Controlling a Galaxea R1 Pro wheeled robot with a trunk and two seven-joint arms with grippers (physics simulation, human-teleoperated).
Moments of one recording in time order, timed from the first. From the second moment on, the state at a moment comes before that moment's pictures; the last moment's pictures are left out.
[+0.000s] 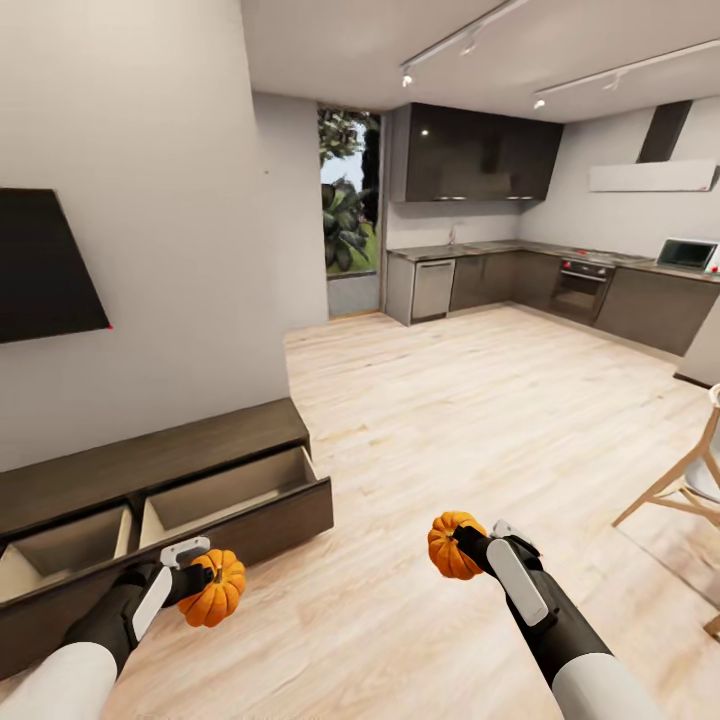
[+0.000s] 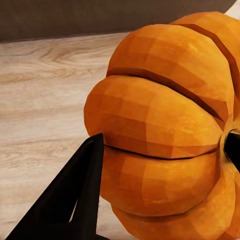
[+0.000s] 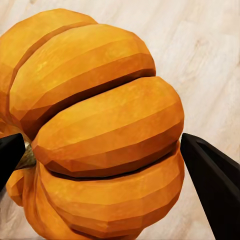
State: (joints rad) left arm -0.61 0.16 0.15 -0.57 0.22 0.56 0.10; right arm -0.54 -0.02 0.11 -0.91 -0.86 0.43 -0.58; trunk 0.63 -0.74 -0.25
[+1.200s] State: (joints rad) left arm -0.61 0.16 0.15 -0.57 0.22 0.56 0.10; right arm -0.54 -0.02 0.11 -0.91 -0.86 0.43 -0.58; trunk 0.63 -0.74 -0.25
